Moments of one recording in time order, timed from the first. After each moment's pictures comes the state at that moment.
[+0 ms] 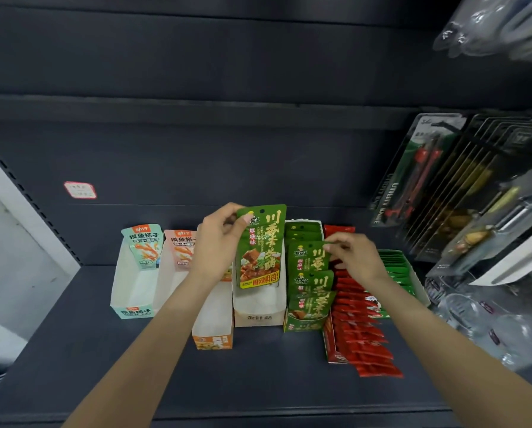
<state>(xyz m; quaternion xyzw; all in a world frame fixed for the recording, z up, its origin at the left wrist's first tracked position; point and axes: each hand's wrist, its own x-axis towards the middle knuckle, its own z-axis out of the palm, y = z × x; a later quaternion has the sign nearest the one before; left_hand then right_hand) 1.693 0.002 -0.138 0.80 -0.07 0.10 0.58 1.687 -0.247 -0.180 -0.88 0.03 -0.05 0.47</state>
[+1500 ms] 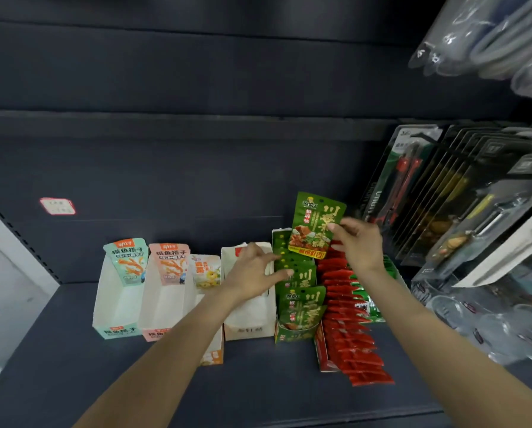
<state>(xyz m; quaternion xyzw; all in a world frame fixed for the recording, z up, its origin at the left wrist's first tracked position) 1.726 -0.046 -0.202 0.92 -0.20 -0.12 0.30 1.696 -0.245 -0.149 -0.79 0.11 -0.20 0.57</state>
